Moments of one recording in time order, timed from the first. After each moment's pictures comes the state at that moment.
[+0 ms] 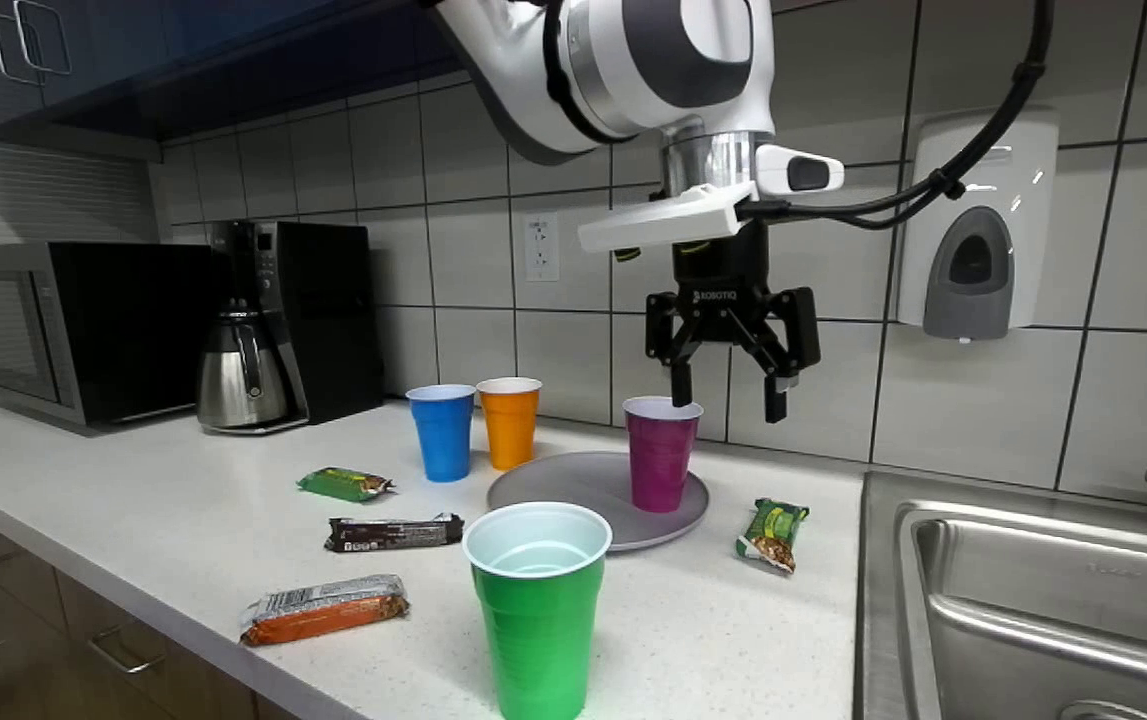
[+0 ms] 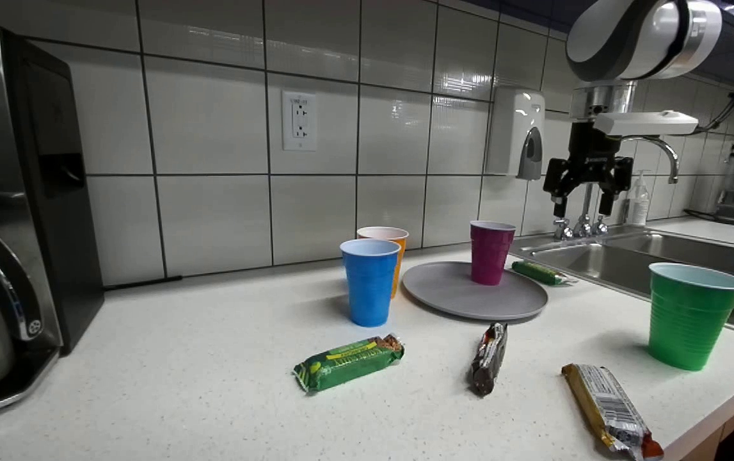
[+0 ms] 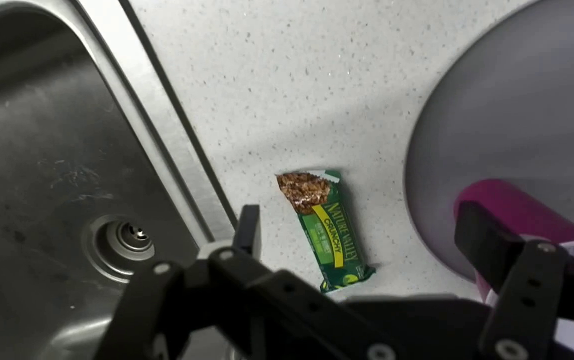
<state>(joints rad) -0.15 0.16 -0.17 -2.09 -0.05 2.31 -0.02</state>
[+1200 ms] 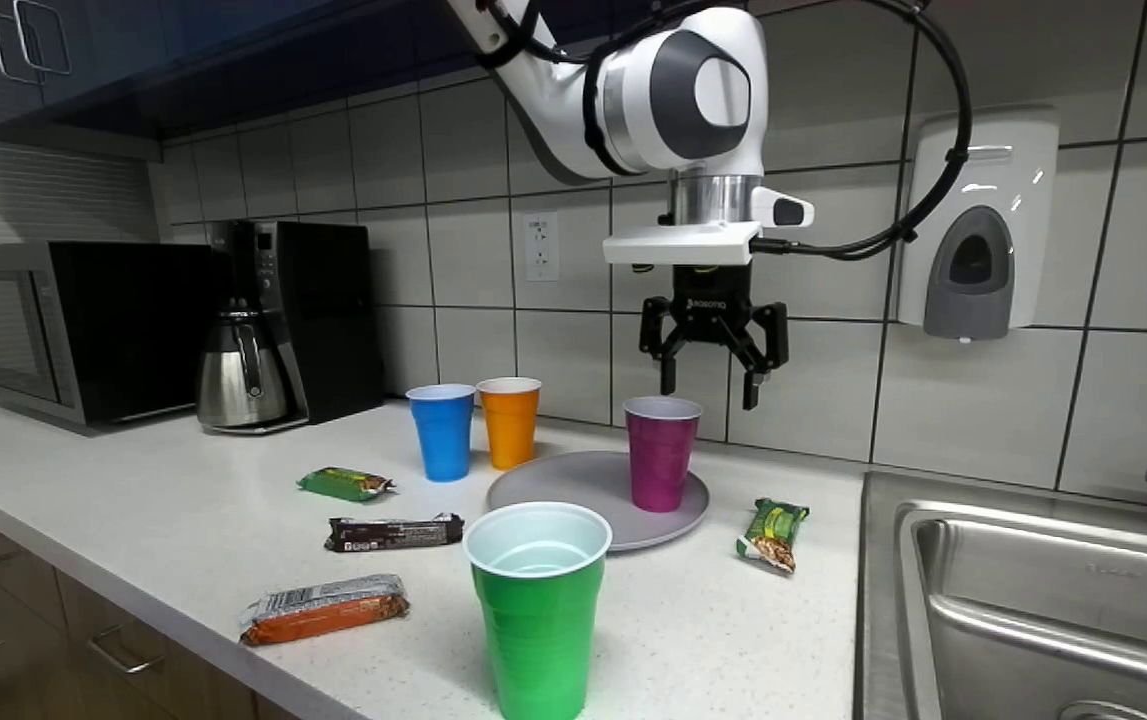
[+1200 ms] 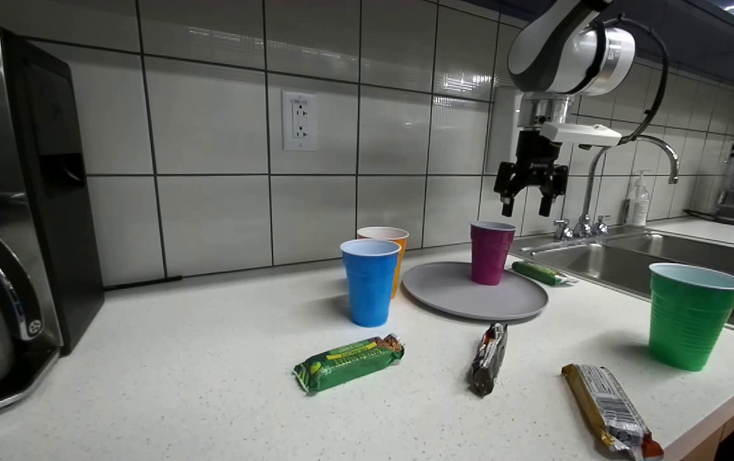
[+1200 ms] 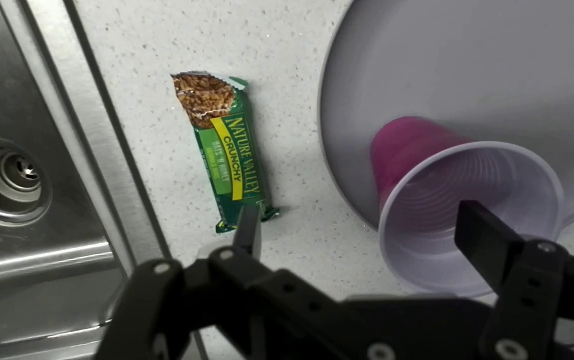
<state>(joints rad) -0.15 0.38 -0.10 -1.79 0.06 2.22 -0.17</state>
